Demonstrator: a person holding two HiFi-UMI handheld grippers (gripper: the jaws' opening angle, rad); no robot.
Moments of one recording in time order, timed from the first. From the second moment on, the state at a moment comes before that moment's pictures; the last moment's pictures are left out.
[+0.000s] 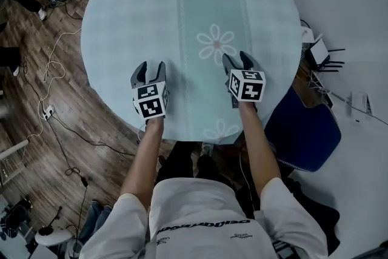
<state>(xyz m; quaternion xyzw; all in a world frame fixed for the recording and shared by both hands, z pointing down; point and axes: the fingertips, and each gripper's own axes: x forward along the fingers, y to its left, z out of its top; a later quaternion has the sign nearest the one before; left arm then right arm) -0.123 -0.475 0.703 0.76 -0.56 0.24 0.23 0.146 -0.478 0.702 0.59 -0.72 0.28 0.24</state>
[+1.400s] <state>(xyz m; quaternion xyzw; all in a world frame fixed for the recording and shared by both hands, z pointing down) -0.146 -0.541 0.770 0.75 -0.54 0.30 0.25 0.211 -0.535 0.756 0.63 -0.66 0.29 0.28</state>
